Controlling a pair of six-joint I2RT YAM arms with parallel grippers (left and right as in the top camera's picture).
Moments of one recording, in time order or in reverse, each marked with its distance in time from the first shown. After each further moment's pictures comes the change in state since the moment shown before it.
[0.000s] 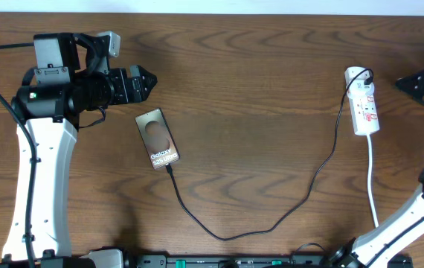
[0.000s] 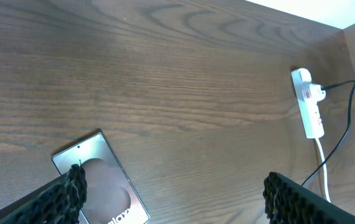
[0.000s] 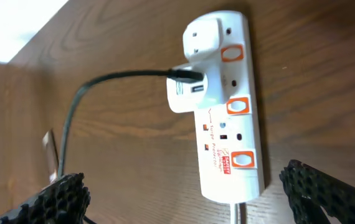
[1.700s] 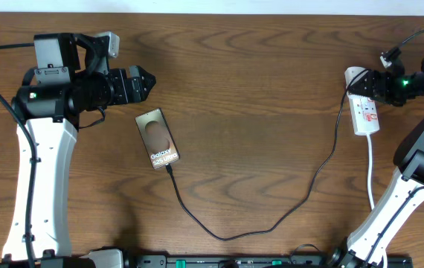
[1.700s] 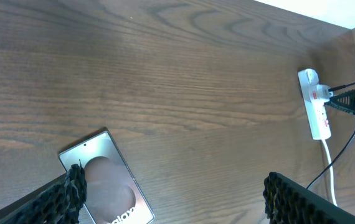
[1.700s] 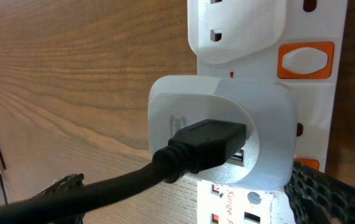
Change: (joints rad) left arm 0.000 0.000 0.000 -0.005 -0.023 0.000; right arm 0.221 0.142 0.000 0.115 0.190 0.058
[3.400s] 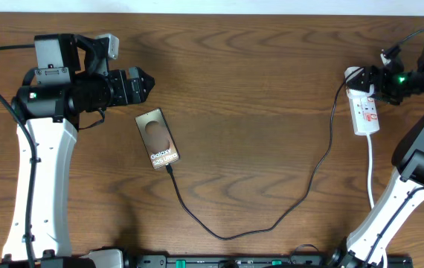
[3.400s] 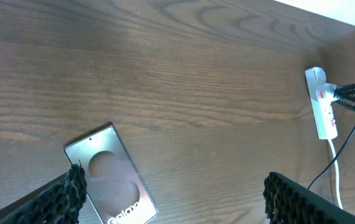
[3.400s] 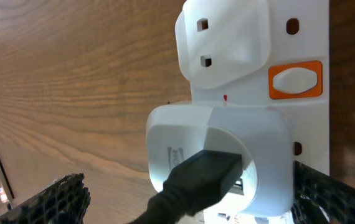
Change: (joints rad) left arm 0.000 0.000 0.000 -0.018 -0.022 0.000; right arm 0.022 -0.022 -0.058 0.107 0.003 0.145
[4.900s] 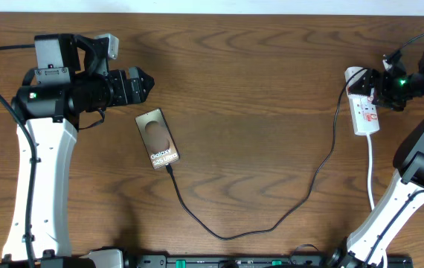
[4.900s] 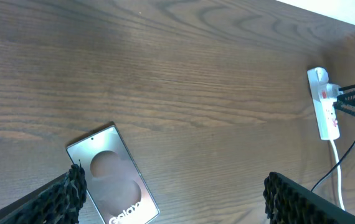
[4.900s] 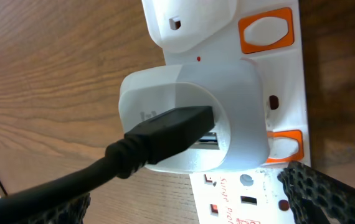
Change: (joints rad) left arm 0.000 0.000 0.000 0.000 -0.007 0.000; right arm -0.007 -0.034 -0.024 -0.034 0.084 0.047
